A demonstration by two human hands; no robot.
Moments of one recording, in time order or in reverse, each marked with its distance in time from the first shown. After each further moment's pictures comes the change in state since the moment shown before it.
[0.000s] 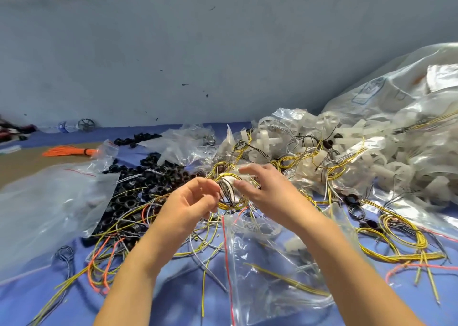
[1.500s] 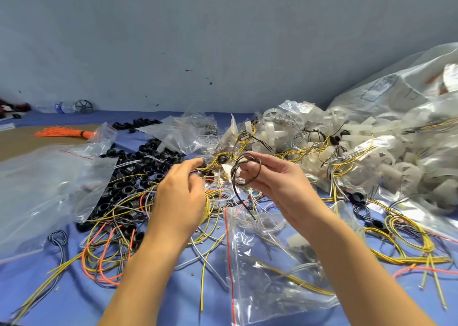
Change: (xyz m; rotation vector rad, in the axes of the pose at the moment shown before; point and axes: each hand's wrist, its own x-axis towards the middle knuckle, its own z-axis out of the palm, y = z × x) left_hand 0.000 0.004 0.006 0.766 0.469 0.088; right_hand 0.006 0.003 0.010 1.088 0.022 0.128
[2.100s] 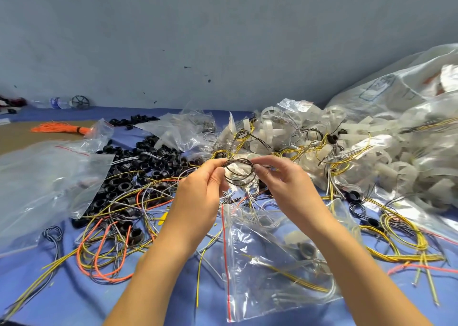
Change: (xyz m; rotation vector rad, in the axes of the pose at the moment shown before) left_hand -0.007 0.012 0.019 -0.260 -0.147 0.102; right_hand -0.012 -0.001 -0.016 -0.788 0.091 -0.249
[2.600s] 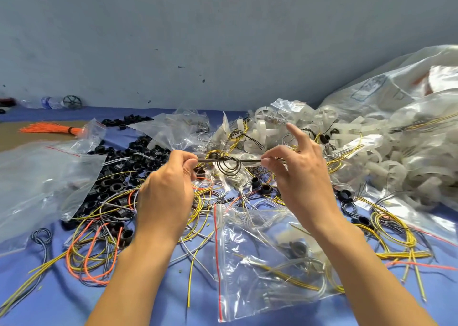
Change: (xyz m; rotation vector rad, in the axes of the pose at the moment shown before) left_hand 0.003 -0.005 -0.018 0.454 0.257 0.094; right_hand -0.004 -0.006 -0.022 -0.551 0.253 -0.151
